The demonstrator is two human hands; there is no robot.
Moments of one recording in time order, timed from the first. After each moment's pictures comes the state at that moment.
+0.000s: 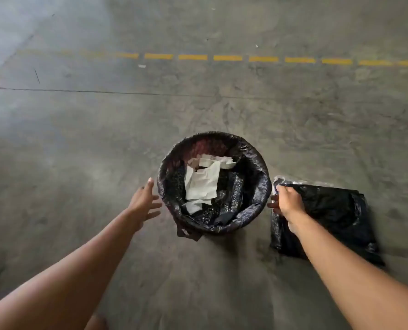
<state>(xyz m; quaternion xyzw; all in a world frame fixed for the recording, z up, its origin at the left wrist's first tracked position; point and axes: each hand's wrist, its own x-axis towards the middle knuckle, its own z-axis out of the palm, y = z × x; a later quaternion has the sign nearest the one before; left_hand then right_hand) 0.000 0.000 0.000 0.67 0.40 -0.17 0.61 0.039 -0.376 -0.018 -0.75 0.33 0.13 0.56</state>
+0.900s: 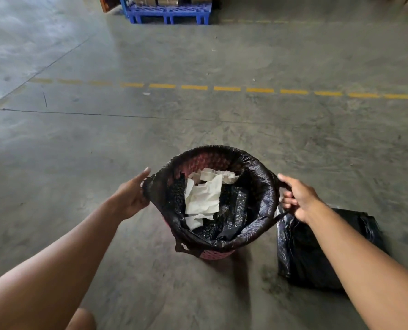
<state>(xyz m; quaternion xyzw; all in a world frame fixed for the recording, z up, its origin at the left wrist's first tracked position) 0.052 0.048 -0.015 0.58 0.31 -0.15 0.74 0.085 -0.390 -0.004 -0.63 0.31 0.12 0.70</state>
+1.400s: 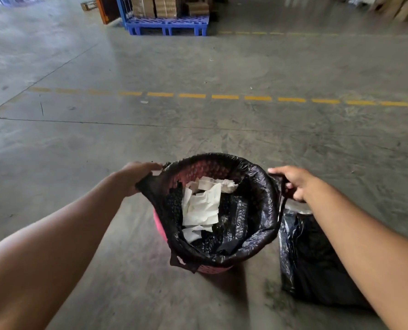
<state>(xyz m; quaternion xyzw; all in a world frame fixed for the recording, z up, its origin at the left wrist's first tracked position) 0.119 0.030 0.025 0.70 0.28 -0.14 0.64 0.148 -0.384 0.020 -0.70 0.27 0.21 0.62</state>
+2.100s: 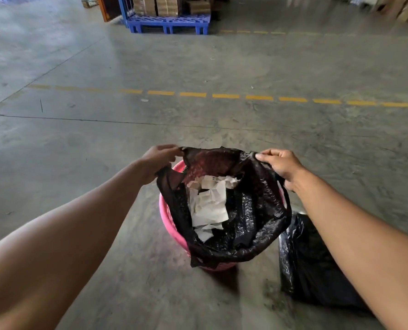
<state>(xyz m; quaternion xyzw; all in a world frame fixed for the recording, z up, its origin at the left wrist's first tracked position) 0.134 -0.016 0.053 0.76 0.15 -0.13 0.62 0.148 -0.344 0.050 -0.76 0.11 0.10 0.63</state>
